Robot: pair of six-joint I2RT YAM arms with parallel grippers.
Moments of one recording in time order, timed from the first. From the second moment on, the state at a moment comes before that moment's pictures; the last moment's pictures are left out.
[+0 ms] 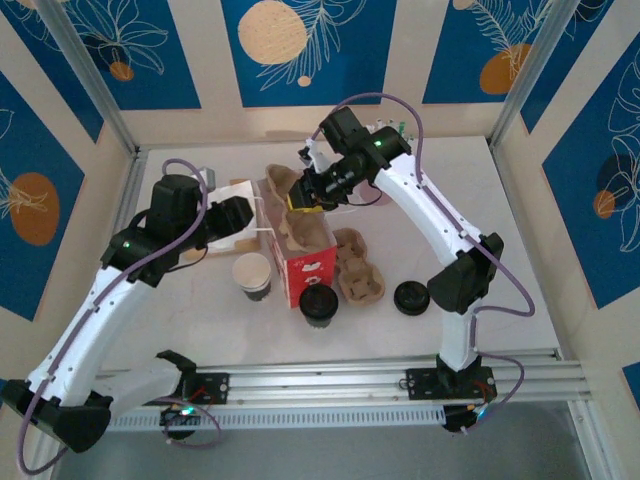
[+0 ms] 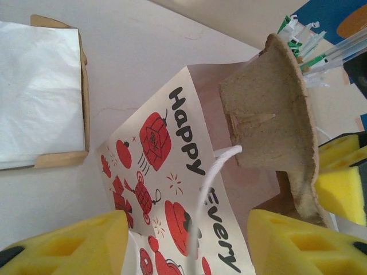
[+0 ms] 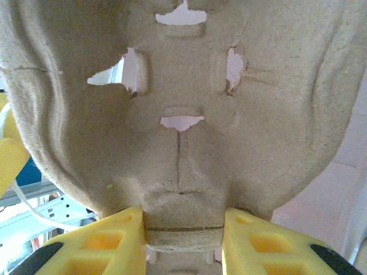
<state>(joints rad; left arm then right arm) -0.45 1.05 1.25 -0.80 0.07 -0.68 0.63 1.93 2.17 -1.30 -0.60 0.42</state>
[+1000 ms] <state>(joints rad) -0.44 1.06 1.22 -0.78 0.08 -0.68 0.71 2.04 2.32 -1.45 -0.41 0.37</state>
